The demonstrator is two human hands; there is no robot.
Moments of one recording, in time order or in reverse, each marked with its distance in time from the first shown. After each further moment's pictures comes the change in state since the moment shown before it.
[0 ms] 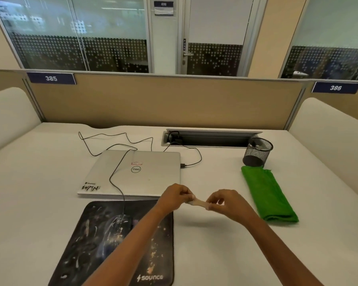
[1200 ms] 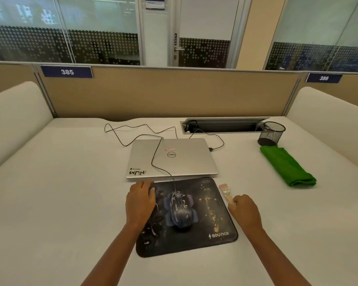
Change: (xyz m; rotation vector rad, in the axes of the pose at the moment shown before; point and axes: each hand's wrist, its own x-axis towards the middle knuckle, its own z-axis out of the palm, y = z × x) left_hand -0.141 -0.148 -0.131 0.312 0.540 0.036; right_hand -0.049 -0.101 0.137 -0.133 0.360 0.532
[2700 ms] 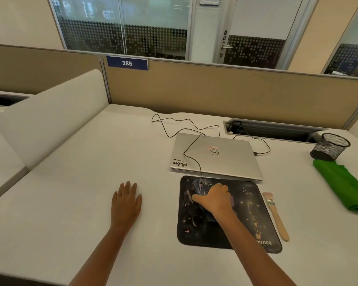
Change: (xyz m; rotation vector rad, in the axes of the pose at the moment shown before) left_hand -0.043 -0.129 -0.066 0.364 -0.009 -0.207; right_hand -0.043 -0.176 0.047 -0.084 -0.308 -0.080
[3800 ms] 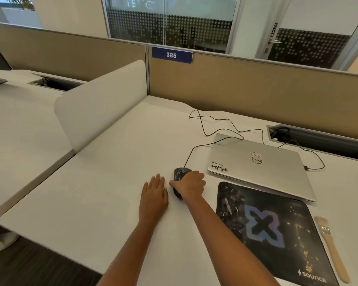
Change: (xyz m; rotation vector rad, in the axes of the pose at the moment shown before) left_hand 0.018 -0.028 0.003 -0.032 -0.042 -0.079; right_hand 0.010 -0.159 0.085 0.104 -0.064 -0.102
